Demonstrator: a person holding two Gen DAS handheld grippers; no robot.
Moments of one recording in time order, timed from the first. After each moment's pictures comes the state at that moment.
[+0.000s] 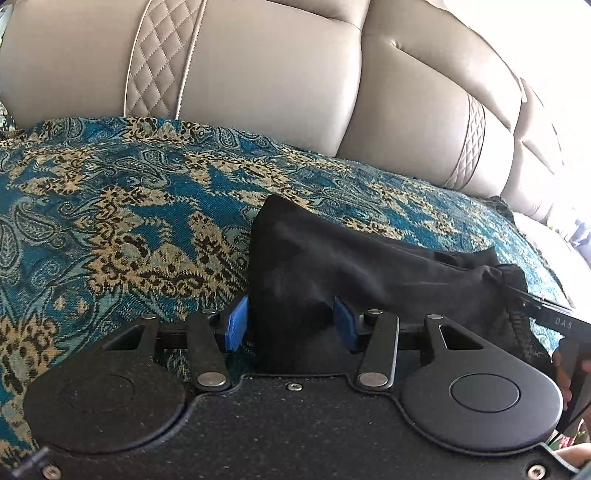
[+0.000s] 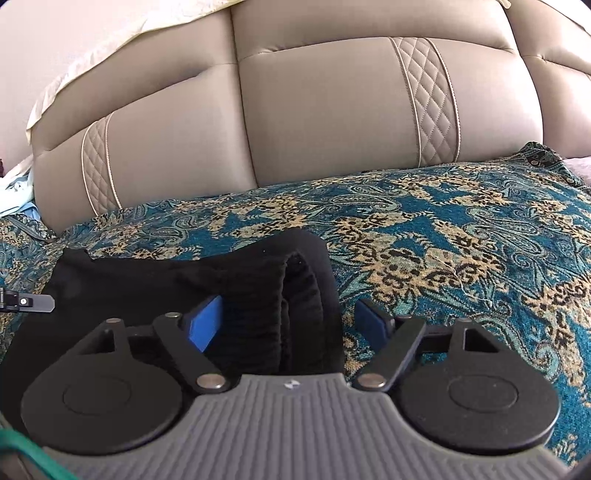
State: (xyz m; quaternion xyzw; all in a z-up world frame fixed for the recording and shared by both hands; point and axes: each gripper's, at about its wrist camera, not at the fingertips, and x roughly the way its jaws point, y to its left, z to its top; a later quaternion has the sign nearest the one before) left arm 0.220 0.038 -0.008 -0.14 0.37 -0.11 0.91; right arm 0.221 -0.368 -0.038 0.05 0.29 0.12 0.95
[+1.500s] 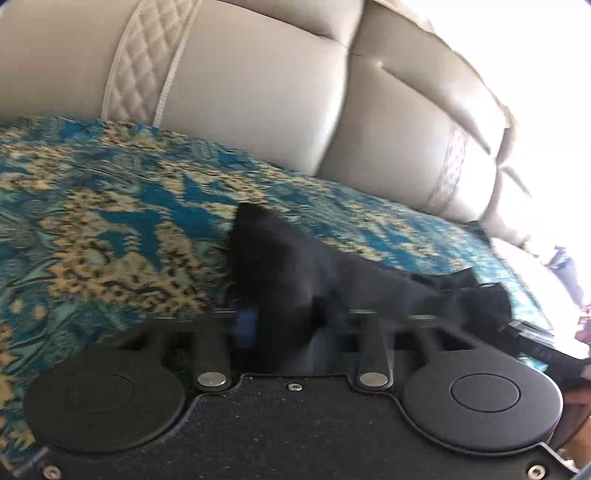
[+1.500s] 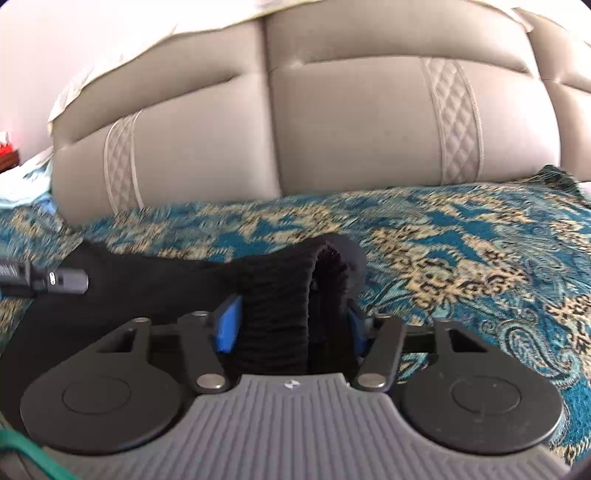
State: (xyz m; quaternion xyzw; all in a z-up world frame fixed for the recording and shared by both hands) left arm 0.225 0.031 -0.020 -0.17 0.33 -0.12 0.92; right arm 0.208 -0.347 -0.039 0.04 0.25 0.14 0.96
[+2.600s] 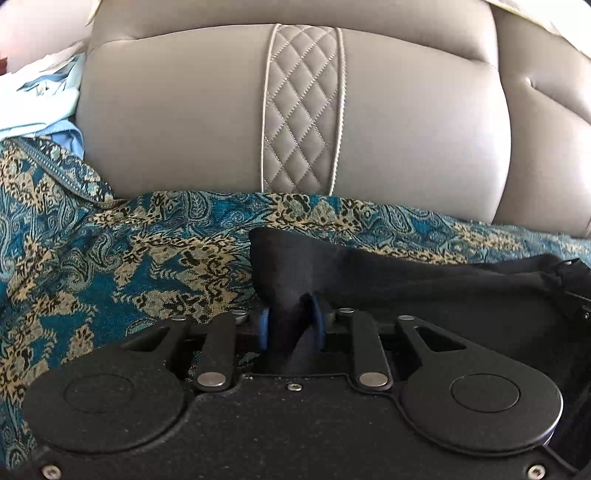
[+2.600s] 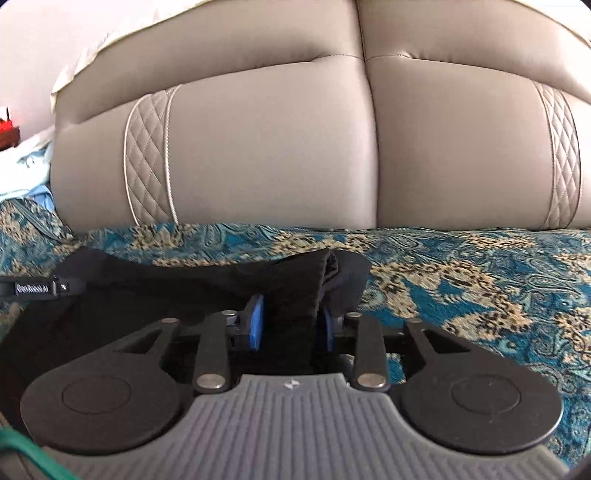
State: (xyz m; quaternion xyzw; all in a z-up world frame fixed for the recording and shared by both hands) left arm 0.314 0.118 -0.020 -0.06 0.33 0.08 0.94; right arm 0.306 -0.178 -0.034 -0.01 0.26 0.15 0.95
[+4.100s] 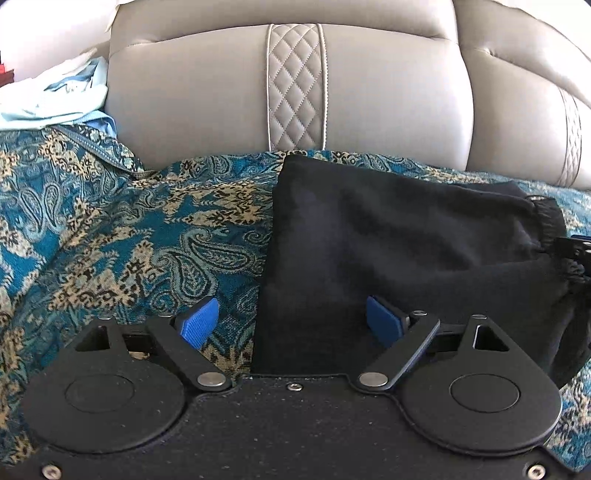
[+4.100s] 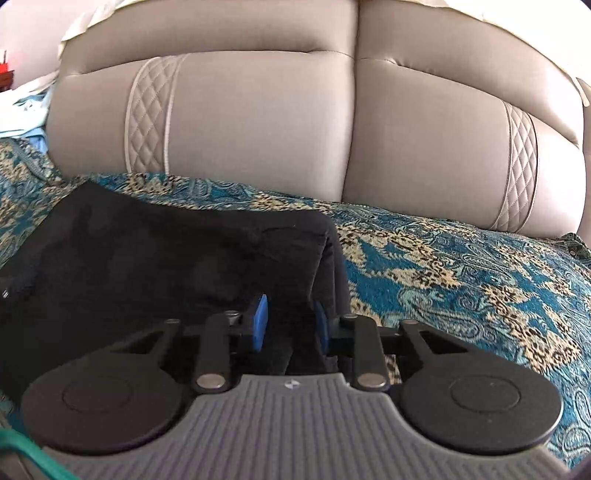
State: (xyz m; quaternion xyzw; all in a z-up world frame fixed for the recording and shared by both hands) left arm 0.206 0.093 -0.010 -0.04 0.34 0.08 0.94; right arm 0.250 -0.183 -0.027 -0.09 0.28 0.10 0.95
